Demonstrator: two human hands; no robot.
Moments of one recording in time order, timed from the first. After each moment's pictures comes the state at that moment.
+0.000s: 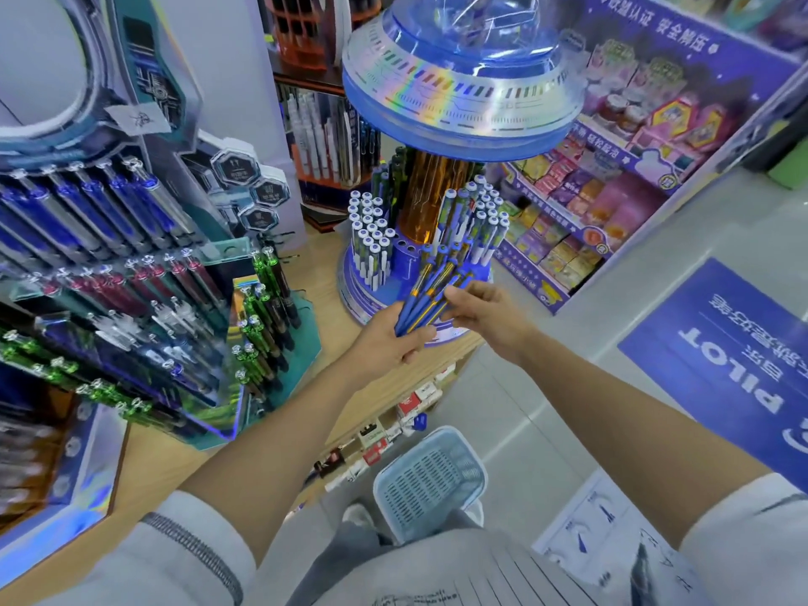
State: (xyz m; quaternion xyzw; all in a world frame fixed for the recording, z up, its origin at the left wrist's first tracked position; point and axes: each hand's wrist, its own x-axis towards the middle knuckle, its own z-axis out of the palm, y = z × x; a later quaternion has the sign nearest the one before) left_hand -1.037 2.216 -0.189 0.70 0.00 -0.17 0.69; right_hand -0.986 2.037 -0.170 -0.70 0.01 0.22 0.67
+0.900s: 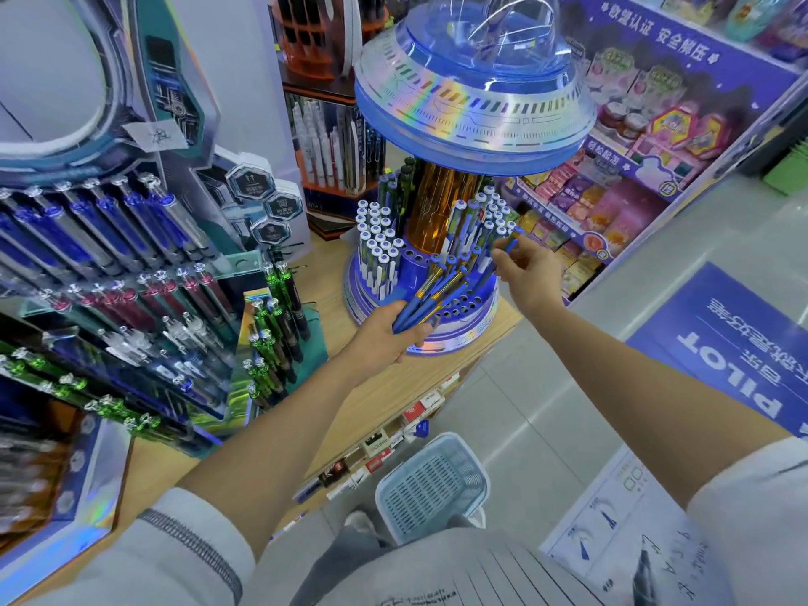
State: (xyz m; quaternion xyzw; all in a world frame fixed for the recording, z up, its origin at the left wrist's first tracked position) left_hand -1.022 2.233 -0.181 0.74 0.03 -0.19 0.65; right_hand -0.932 2.022 -0.157 -0.87 0.06 -0.05 0.49
